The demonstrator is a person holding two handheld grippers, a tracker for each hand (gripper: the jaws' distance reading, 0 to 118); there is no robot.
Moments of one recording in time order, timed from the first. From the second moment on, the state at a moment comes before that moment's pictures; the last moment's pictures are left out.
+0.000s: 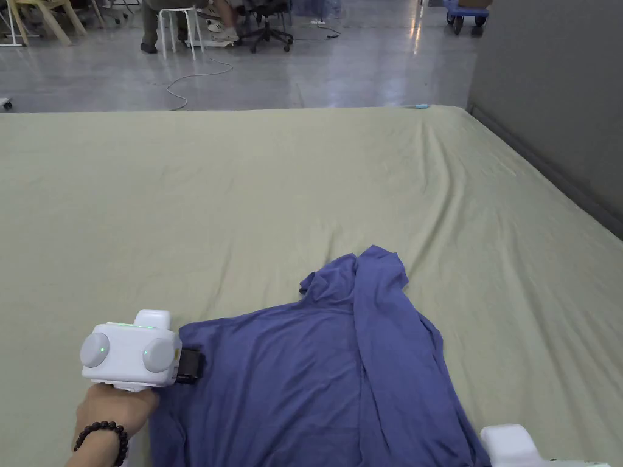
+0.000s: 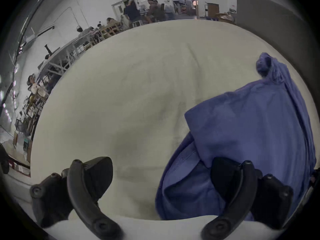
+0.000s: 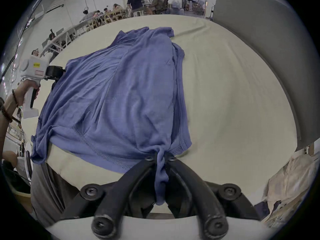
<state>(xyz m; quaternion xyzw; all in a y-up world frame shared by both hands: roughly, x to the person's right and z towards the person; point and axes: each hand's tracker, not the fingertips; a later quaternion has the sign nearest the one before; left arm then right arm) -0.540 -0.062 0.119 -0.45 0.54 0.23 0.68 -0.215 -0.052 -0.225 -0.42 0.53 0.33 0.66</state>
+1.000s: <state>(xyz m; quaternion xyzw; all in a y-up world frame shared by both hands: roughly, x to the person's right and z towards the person) -0.631 0.369 0.155 -0.09 0.59 0.14 0.79 -0.460 0.378 -0.353 -0.13 0.58 0.12 0.80</state>
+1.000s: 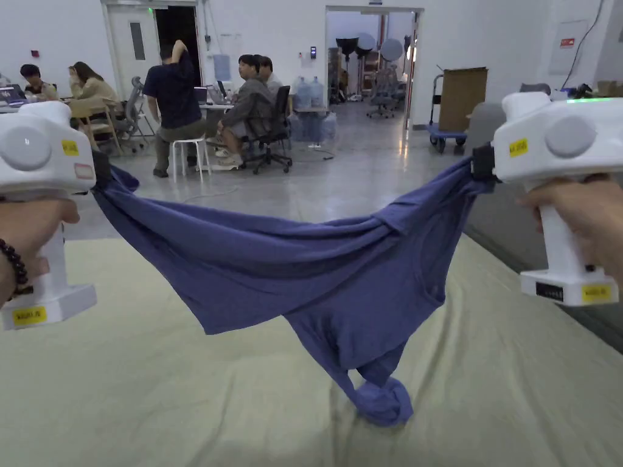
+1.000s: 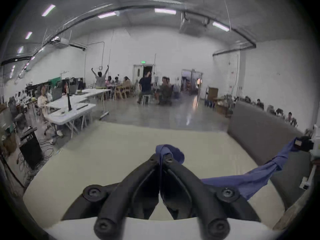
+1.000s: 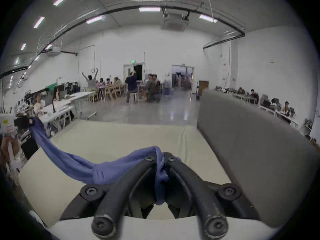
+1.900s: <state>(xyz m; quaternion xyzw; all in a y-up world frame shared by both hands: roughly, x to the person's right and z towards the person) -0.619 0.195 0.144 -0.16 0.59 0.19 0.77 -0.497 0.176 -0.373 -0.28 0.57 0.16 0.76</state>
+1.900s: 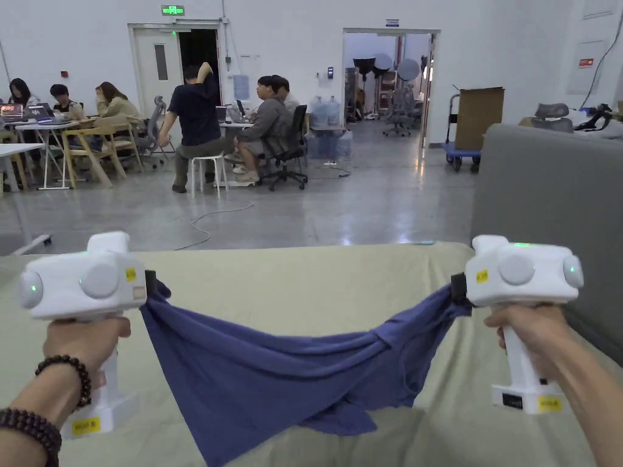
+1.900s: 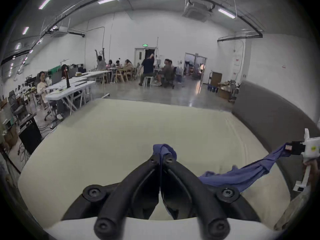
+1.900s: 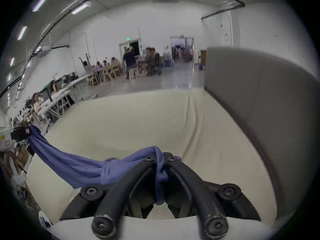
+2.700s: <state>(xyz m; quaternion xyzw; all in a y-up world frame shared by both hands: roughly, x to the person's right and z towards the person) -0.339 -0.011 0.244 -0.25 0.62 0.34 0.66 -0.201 -0.025 -0.270 -0.42 0.49 0.31 0.70</state>
